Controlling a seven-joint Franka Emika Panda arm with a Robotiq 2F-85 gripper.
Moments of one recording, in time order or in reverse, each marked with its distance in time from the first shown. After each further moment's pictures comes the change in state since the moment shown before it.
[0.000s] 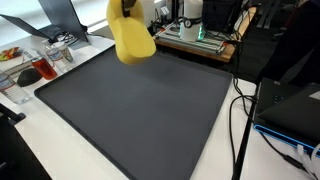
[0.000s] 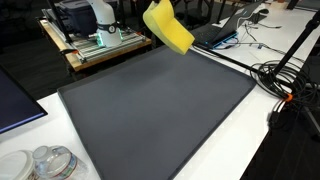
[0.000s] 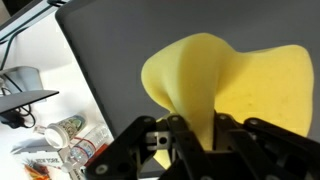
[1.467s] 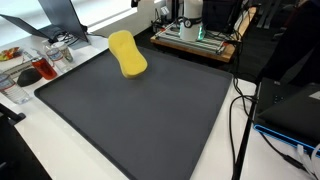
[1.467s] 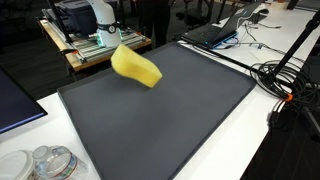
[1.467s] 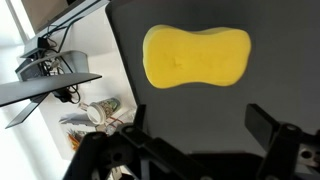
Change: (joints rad) arm 0.039 -0.001 0.070 0.058 -0.174 -0.175 0.054
